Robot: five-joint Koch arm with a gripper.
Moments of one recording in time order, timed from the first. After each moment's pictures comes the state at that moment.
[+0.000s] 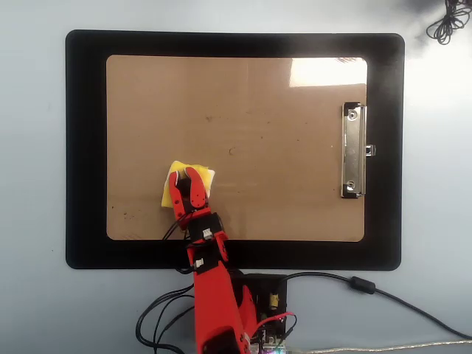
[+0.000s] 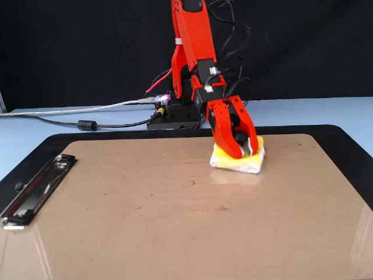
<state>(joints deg) -29.9 95.4 148.4 -22.8 -96.8</state>
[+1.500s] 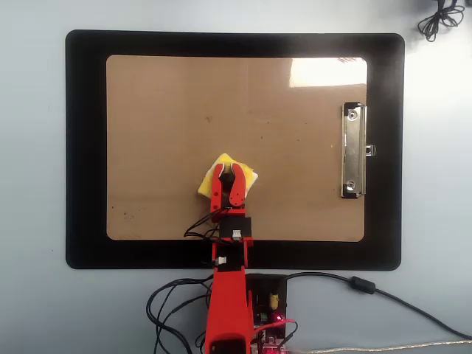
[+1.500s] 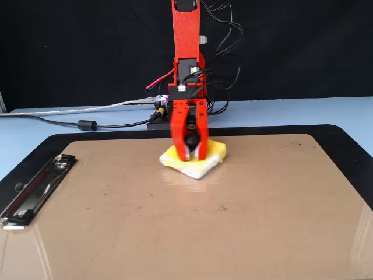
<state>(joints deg) -9.3 99.5 149.9 -22.6 -92.2</state>
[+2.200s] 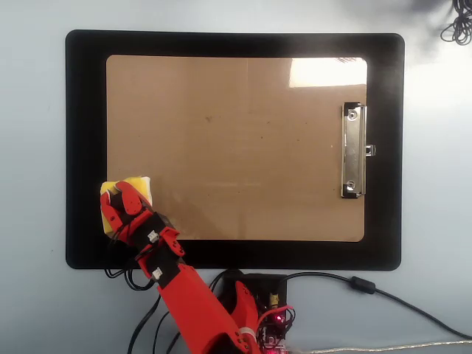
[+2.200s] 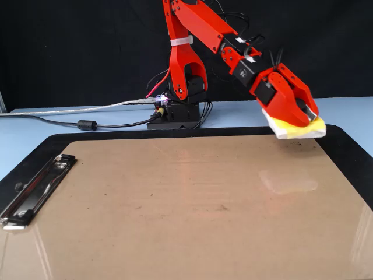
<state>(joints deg) -51.1 100.1 125.2 5.3 -98.7</state>
